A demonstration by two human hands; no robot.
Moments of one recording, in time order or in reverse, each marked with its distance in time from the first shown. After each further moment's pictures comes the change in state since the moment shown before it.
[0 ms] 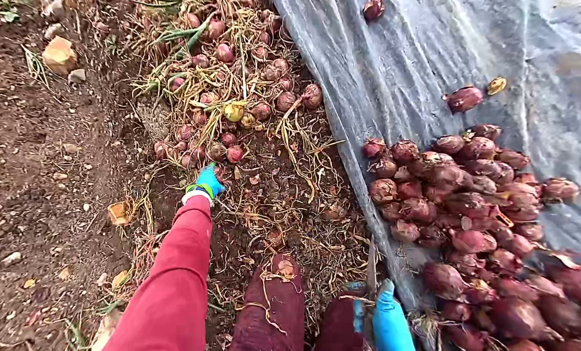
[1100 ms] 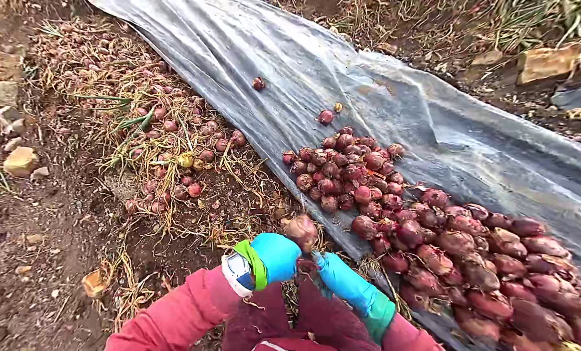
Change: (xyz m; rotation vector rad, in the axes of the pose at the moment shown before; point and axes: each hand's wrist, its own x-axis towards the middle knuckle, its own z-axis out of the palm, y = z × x) left_hand -0.430 0.221 -0.038 0.523 -0.430 1.031; right_hand -0.083 -0.021 -0.043 -0.371 -0.353 -0.404
